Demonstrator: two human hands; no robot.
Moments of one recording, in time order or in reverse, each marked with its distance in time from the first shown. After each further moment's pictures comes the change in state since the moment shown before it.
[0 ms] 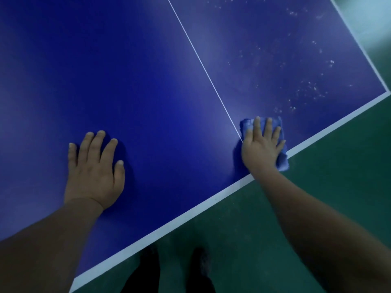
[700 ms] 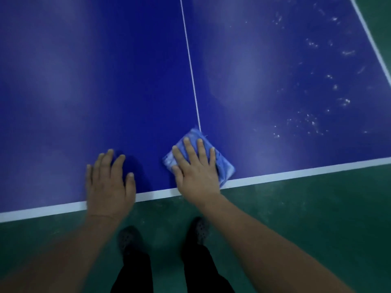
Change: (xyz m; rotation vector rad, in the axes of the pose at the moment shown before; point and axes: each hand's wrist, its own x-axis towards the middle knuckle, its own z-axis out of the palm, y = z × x) left_hand -0.068 0.213 0.028 -0.090 0.085 -0.477; right_hand -0.019 0.043 0.014 -0.096 -0.155 -1.054
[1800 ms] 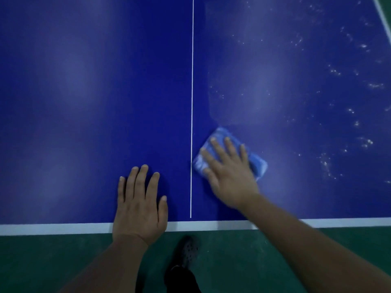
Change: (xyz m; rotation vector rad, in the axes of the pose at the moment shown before) left_hand 0.011 0.103 0.060 0.077 -0.040 0.078; right_hand 0.066 0.144 -0.042 -0.118 -0.016 -0.201
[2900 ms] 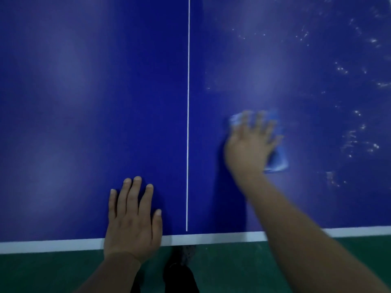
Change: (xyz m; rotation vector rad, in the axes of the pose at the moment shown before) left_hand -0.002 0.001 0.001 0.038 -0.025 0.001; right_hand 0.072 0.033 -0.010 0.052 0.192 0.683
